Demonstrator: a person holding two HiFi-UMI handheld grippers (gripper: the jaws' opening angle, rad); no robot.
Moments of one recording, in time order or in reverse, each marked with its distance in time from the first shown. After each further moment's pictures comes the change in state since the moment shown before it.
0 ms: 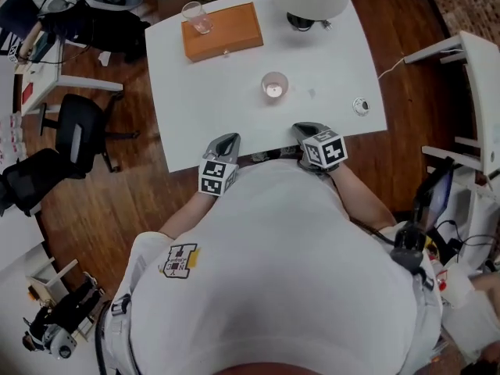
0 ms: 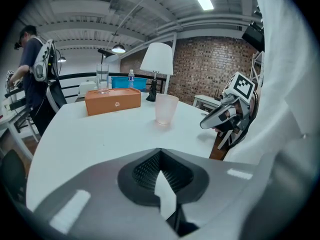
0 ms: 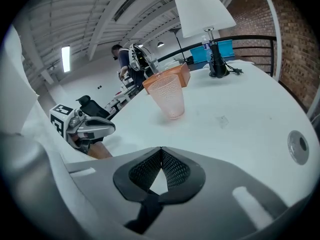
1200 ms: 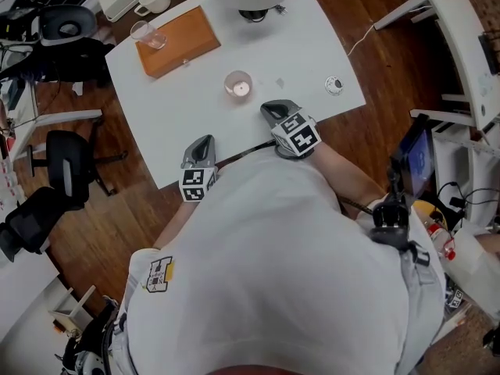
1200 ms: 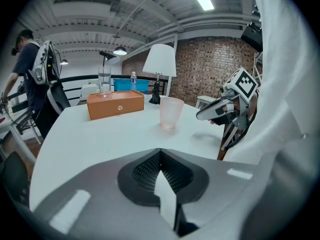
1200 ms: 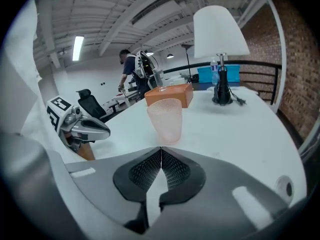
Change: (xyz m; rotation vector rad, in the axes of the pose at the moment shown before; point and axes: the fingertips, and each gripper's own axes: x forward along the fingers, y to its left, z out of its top) left arm 0.004 0.009 0.024 0.009 -0.002 0.057; right arm 0.002 -0.007 0.055 -0.196 -0.126 -0.051
